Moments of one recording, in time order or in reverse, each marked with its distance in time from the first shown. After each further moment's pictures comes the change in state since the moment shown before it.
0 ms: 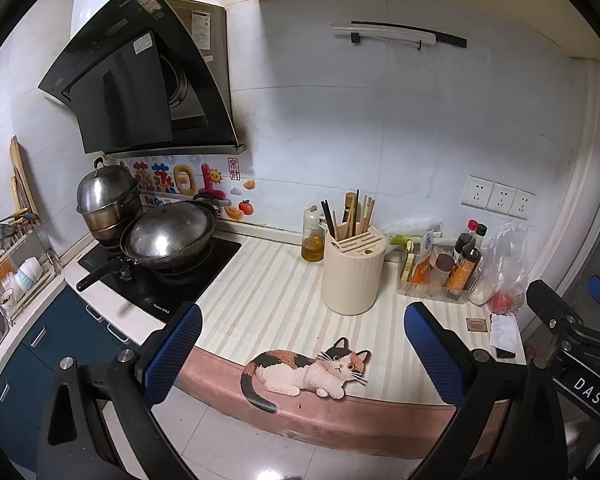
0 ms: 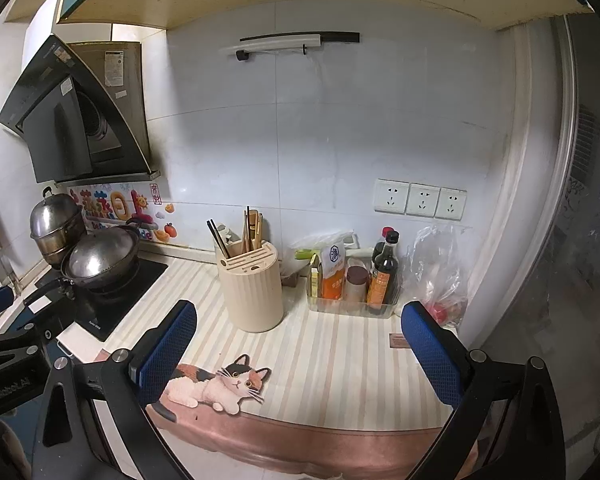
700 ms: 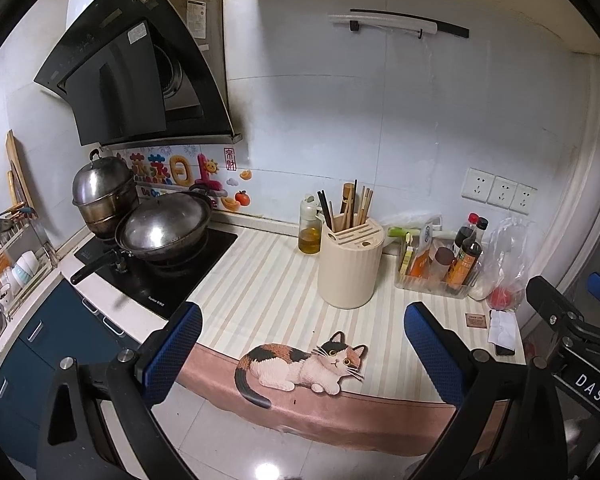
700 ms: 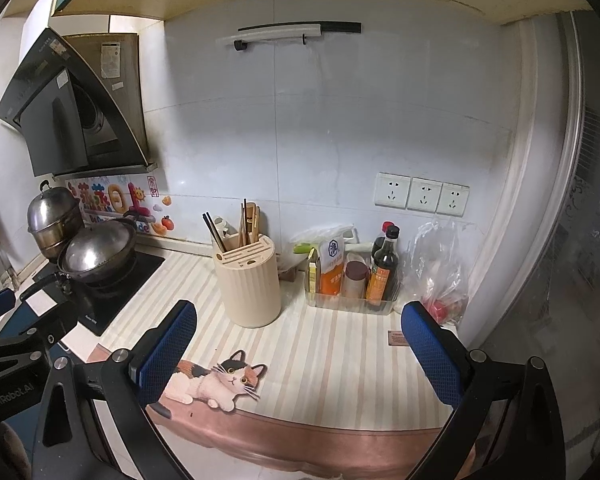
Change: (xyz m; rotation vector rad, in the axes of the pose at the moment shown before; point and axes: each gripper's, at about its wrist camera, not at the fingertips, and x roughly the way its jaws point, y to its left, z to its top) left arm 0.011 -0.007 0.000 0.002 0.031 -0.006; right arm 0.013 -0.002 0.000 -0.004 0.027 -0.004
